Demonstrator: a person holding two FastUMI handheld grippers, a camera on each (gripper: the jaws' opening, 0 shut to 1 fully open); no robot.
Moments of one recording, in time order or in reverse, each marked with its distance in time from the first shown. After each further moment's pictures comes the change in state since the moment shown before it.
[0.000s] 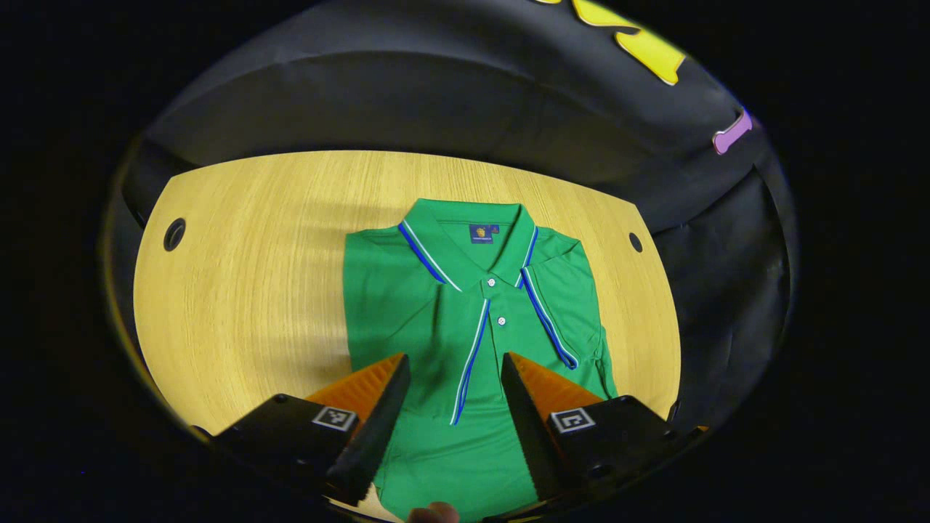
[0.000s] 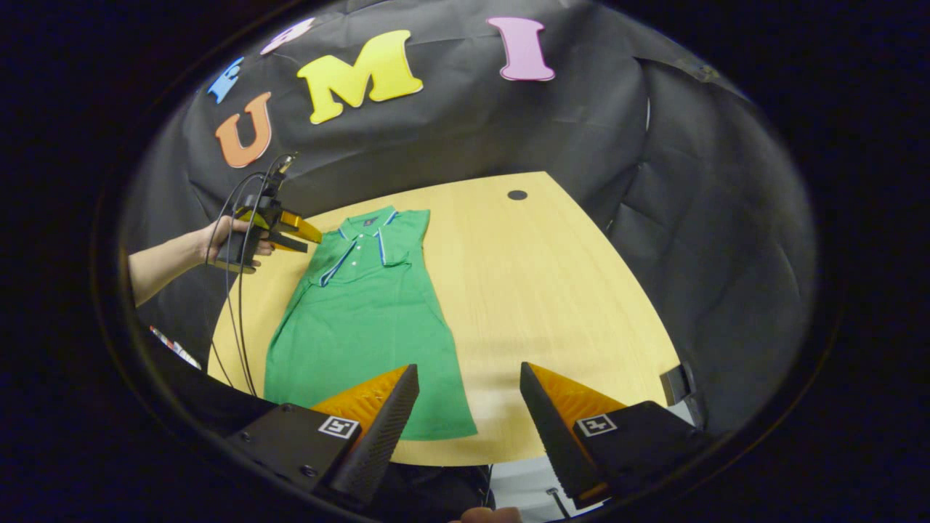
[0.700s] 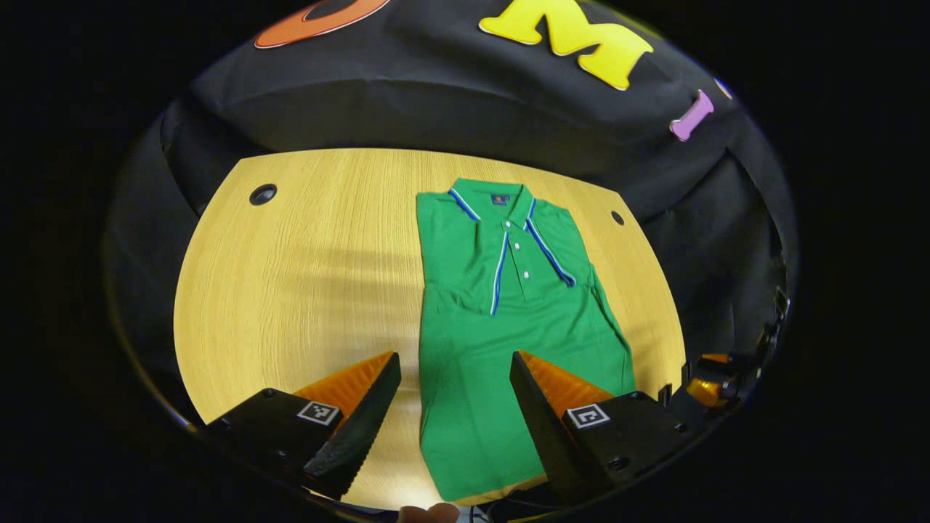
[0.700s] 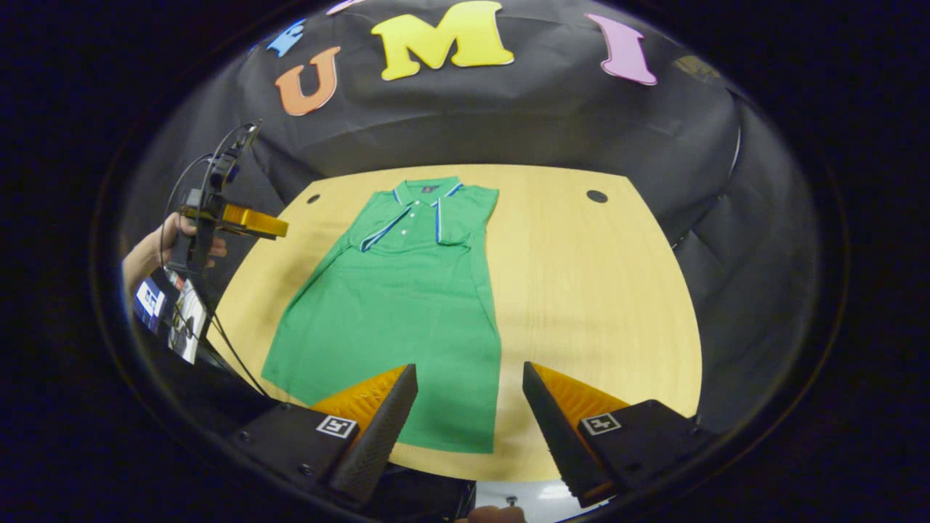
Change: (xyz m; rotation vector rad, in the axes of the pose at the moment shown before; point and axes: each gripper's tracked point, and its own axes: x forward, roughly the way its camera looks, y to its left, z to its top) left arm -0.132 0.039 -0.136 0.080 -0.058 0.036; right arm 0.052 0.046 -0.002 -0.253 0.122 0.147
